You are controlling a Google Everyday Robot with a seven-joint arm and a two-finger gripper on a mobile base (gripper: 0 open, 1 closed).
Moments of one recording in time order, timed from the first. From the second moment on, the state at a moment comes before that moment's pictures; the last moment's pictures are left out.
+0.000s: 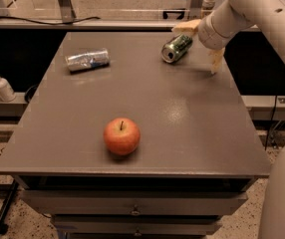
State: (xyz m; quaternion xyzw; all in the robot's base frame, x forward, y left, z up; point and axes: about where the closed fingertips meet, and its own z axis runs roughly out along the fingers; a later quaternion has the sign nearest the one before) arm 0.750 -0.176 0.864 -0.90 0.31 -0.20 0.24
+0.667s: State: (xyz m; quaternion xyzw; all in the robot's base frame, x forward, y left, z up) arm 0.776 -0.139 0.880 -0.90 0.28 -0.21 0.26
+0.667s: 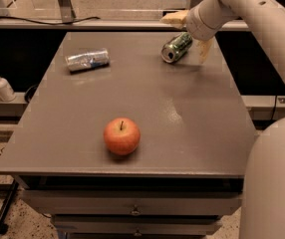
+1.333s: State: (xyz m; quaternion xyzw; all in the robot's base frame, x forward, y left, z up) arm 0.789 -0.132 0.859 -0.91 0.27 -0.21 0.24
